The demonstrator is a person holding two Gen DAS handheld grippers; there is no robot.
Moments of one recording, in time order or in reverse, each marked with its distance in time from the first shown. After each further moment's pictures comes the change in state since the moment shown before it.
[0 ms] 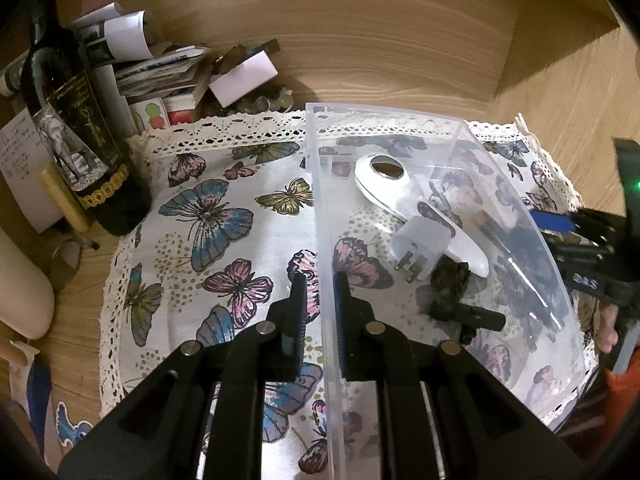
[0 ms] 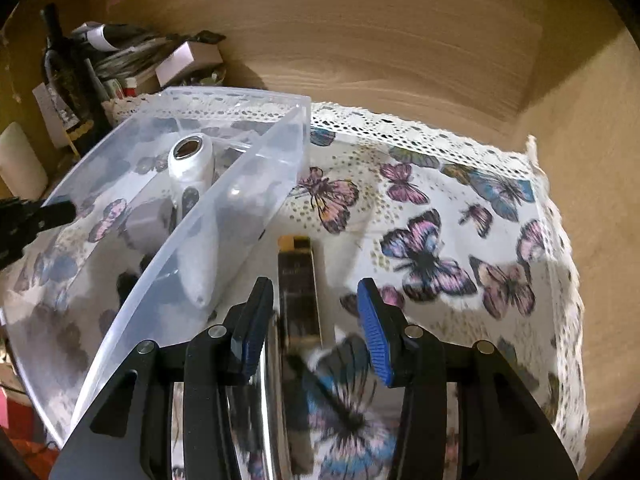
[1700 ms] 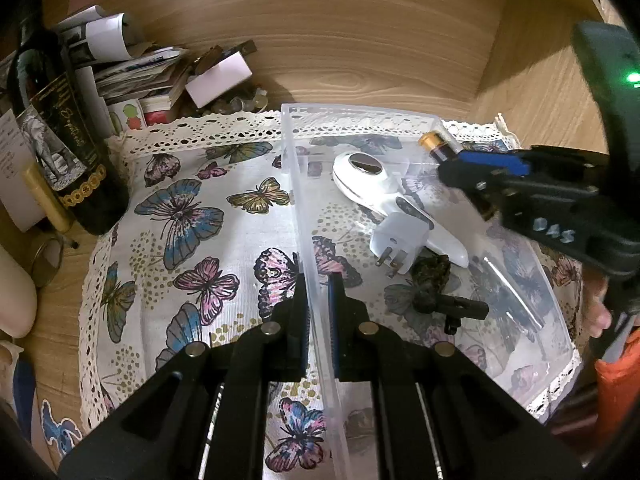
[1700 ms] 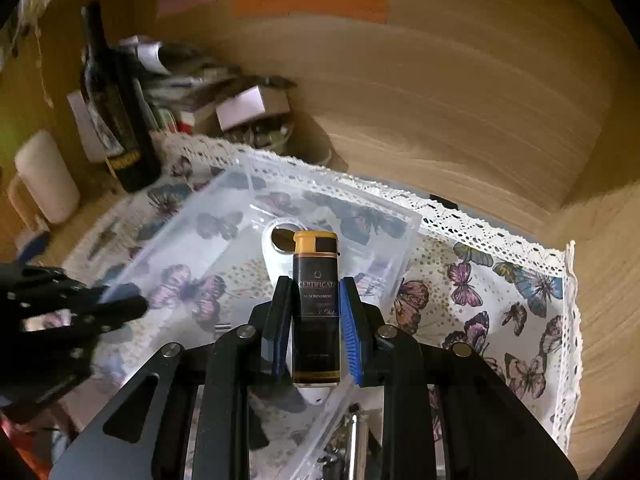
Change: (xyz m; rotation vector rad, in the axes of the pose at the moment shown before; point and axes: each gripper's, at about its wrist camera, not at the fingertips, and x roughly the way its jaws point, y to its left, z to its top) left arm -0.002 -0.013 -0.001 0.000 -0.003 -0.070; right arm -0.013 0.071 0.058 -0.127 -0.076 0.044
